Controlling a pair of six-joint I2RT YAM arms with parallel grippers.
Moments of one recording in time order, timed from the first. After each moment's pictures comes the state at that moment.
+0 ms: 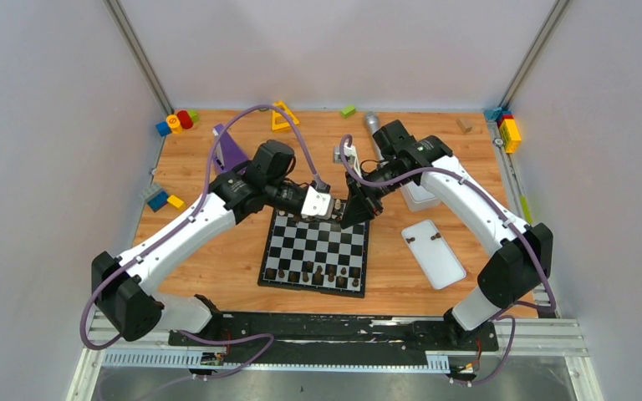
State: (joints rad) left arm -0.71 1.33 1.24 -0.61 0.92 0.93; right arm 0.53 1.59 1.53 -1.11 -1.04 -0.52
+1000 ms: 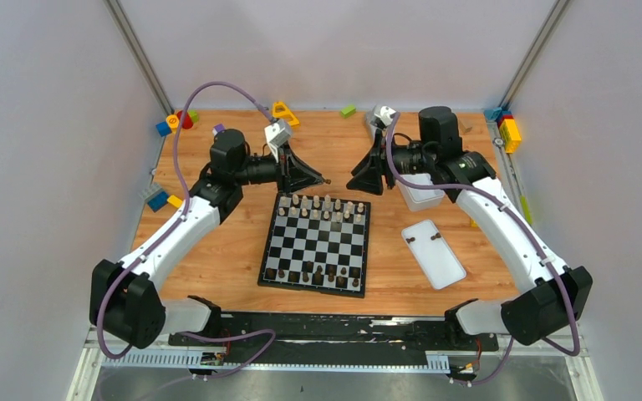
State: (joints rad) left arm -0.41 1.28 1.03 0.06 0.94 -0.10; right arm 0.41 1.34 1.38 -0.55 -0.93 -0.17
